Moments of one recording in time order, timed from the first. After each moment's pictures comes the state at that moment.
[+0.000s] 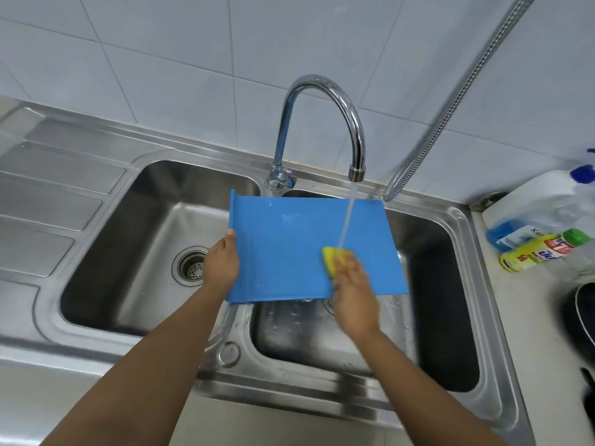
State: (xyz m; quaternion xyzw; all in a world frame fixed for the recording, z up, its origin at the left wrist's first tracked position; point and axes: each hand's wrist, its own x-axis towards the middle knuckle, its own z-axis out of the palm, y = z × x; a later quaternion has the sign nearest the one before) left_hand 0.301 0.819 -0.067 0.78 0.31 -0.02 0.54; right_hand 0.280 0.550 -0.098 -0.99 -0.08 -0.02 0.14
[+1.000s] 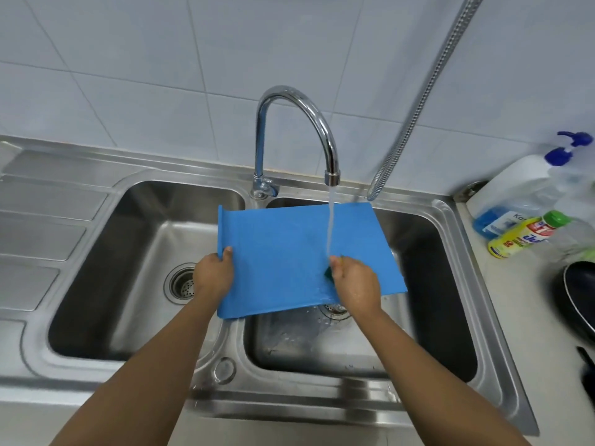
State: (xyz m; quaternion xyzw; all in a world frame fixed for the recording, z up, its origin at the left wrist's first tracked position) left_hand 0.311 0.820 -0.064 0.85 0.29 -0.06 0.43; right_hand 0.309 0.555 -0.045 -0.98 0.05 0.04 0.18
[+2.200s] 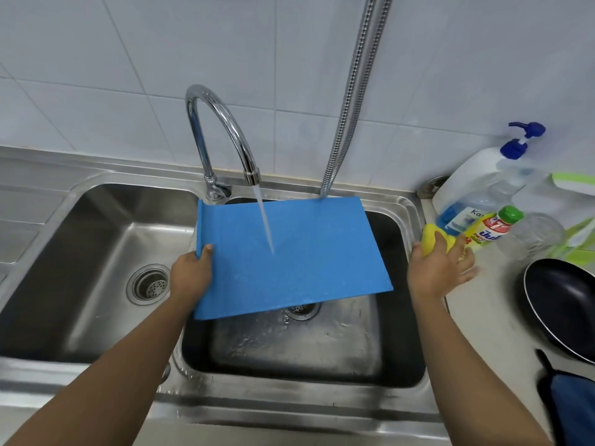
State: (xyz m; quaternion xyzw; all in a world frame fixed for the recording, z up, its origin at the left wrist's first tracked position) left_hand 0.312 0.742 -0.038 0.86 0.30 -0.02 0.42; right_hand 0.349 0.331 -0.043 -0.92 0.32 -0.19 0.13
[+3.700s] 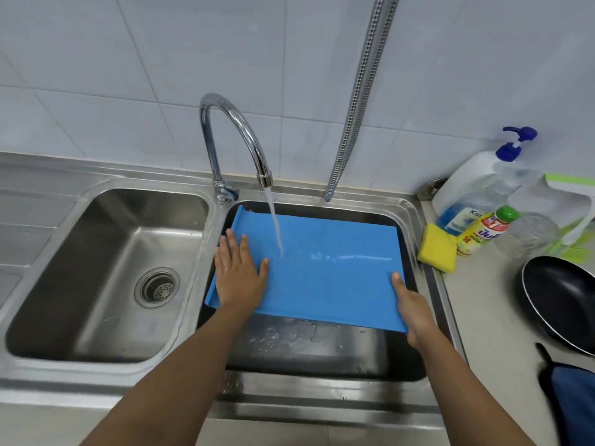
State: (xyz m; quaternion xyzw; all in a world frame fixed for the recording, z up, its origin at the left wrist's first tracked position) left_hand 0.306 0.681 -0.066 0.99 0.10 -0.01 0.12; right_hand 0.272 0.367 -0.030 -0.71 0.35 0.13 0.60
